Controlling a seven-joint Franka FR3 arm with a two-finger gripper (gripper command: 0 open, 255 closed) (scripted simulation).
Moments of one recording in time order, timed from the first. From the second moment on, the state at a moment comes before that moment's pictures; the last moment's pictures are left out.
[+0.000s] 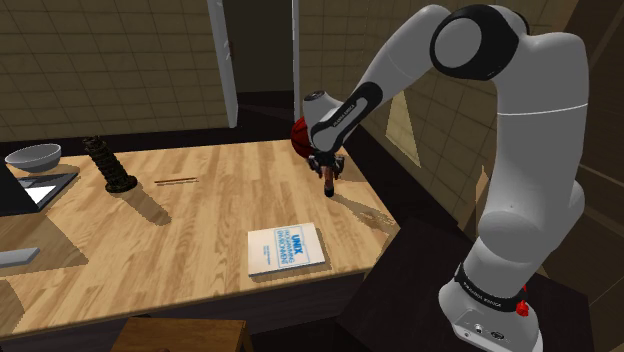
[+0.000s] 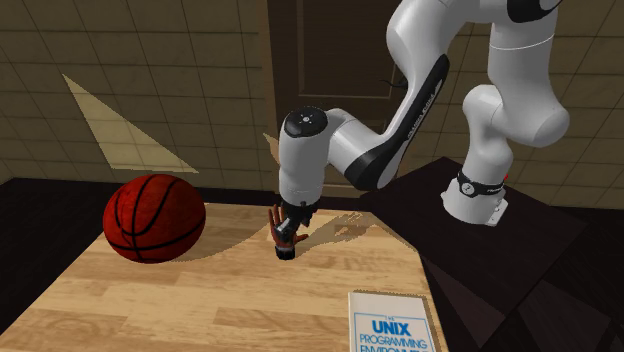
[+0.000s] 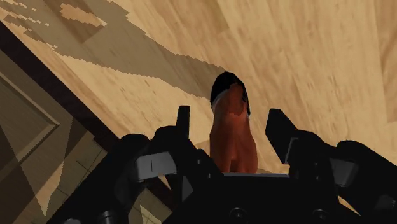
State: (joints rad) arm -0.27 0.37 0.09 -2.06 -0.40 2.38 1.35
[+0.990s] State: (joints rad) arm -0.27 0.33 0.09 -2.06 -0.38 2.33 1.32
